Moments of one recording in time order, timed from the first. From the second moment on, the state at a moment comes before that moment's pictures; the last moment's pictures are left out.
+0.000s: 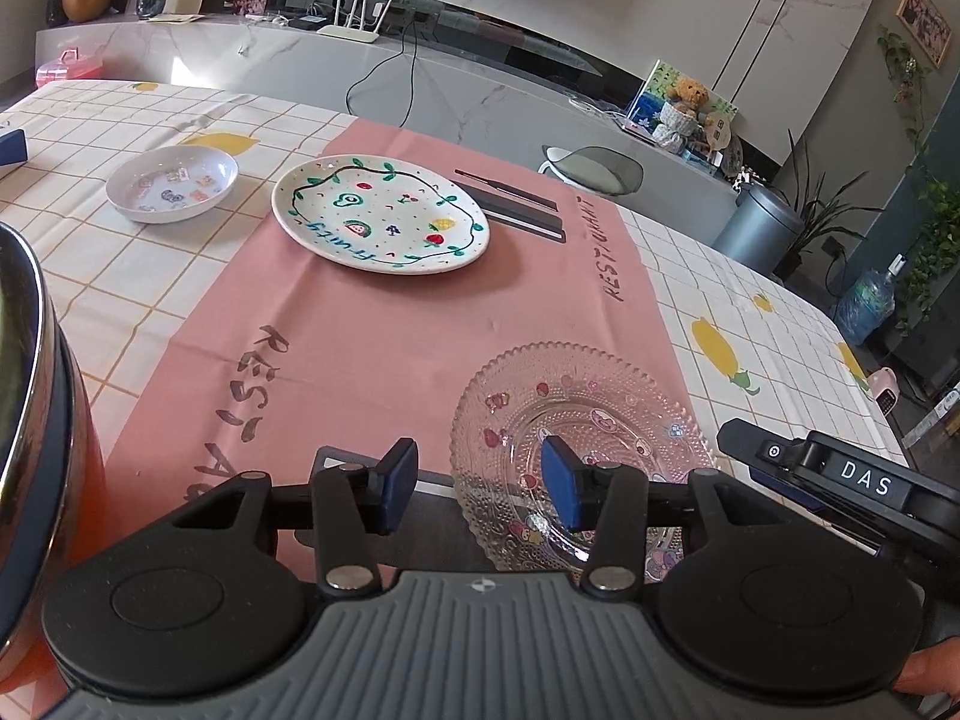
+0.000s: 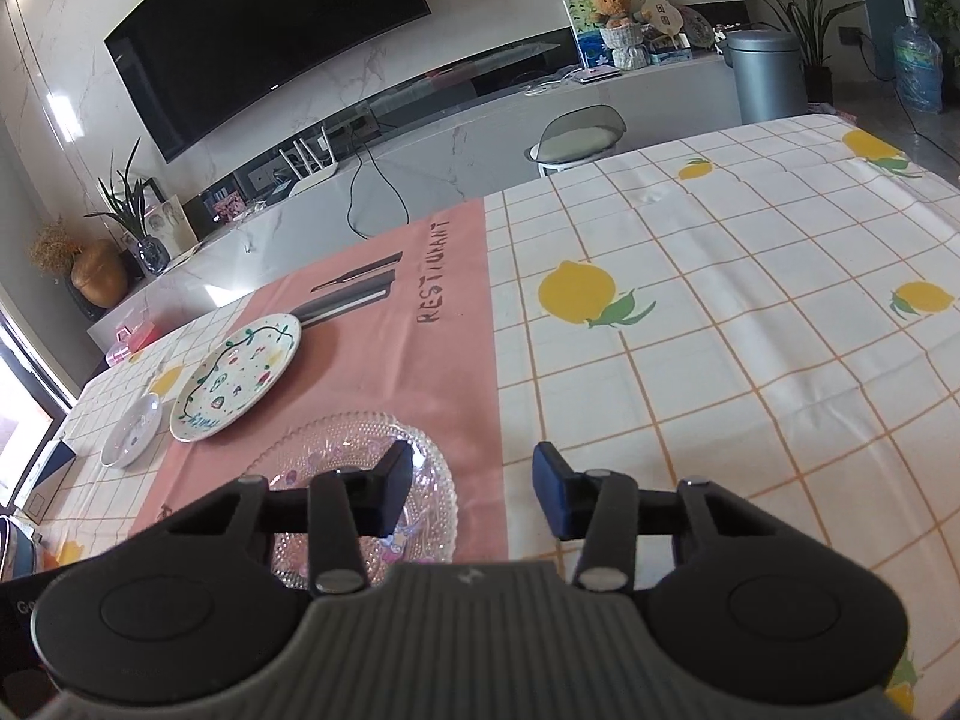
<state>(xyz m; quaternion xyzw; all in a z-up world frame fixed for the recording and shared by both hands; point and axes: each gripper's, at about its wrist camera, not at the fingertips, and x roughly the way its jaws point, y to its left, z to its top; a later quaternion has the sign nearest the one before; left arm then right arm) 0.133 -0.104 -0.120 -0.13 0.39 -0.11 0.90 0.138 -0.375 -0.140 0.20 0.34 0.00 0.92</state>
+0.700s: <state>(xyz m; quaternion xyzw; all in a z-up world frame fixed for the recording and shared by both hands) 0.147 -0.101 -0.129 -0.14 0.40 -0.11 0.90 0.147 -0.381 -0.160 0.24 0.35 0.04 0.90</state>
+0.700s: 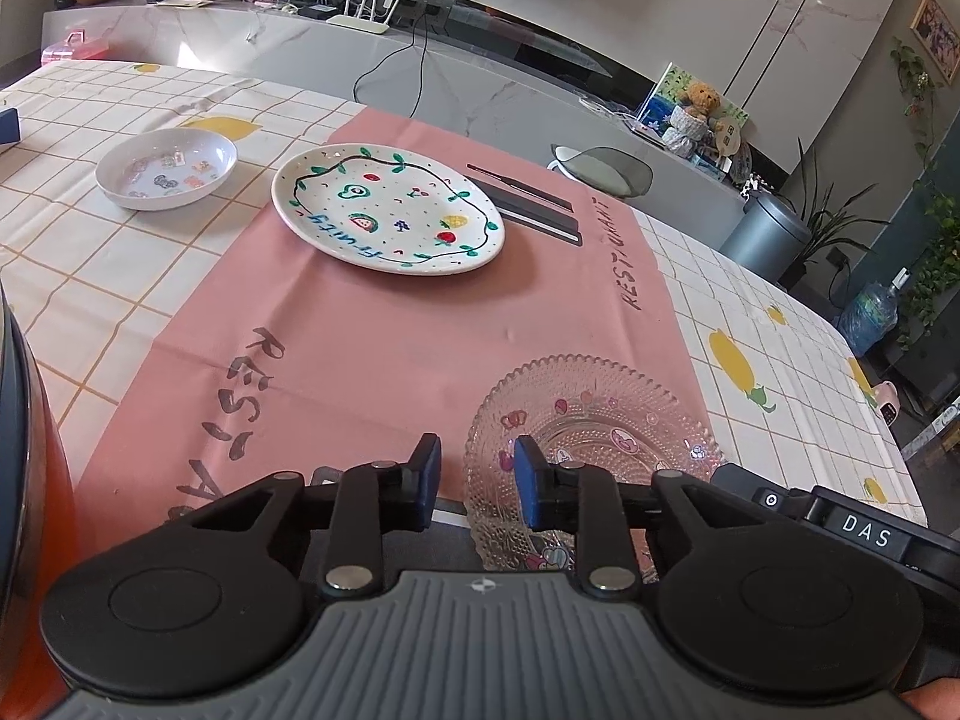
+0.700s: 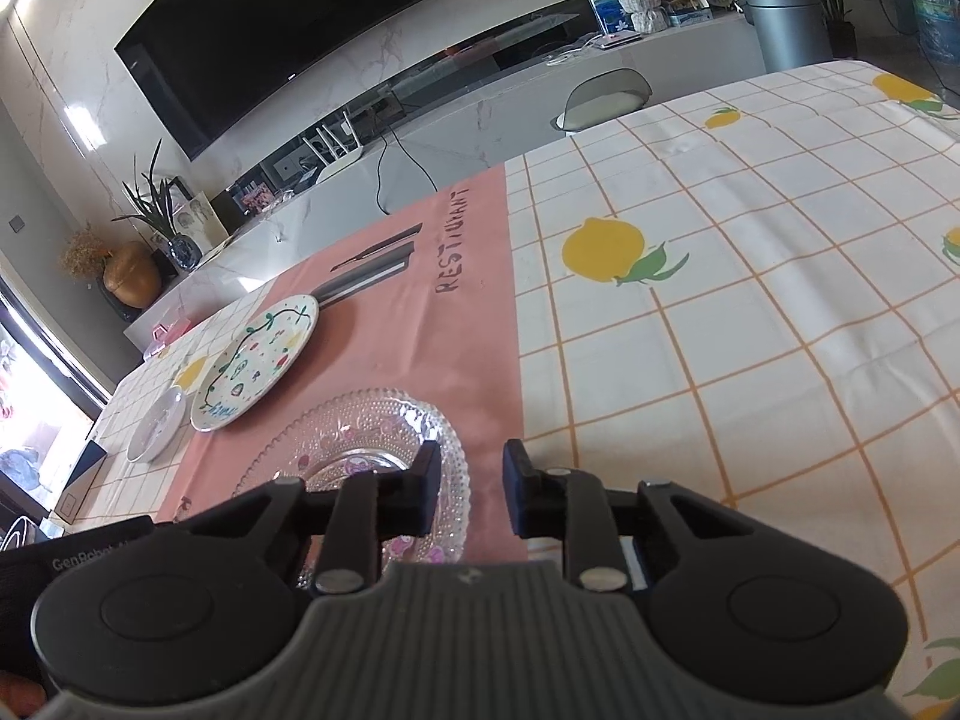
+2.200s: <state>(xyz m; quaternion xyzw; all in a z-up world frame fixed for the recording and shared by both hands) 0.066 -0.083 -0.116 -0.12 0.41 -0.14 0.89 0.047 -0.366 -0.153 0.32 0.38 0.00 0.87</state>
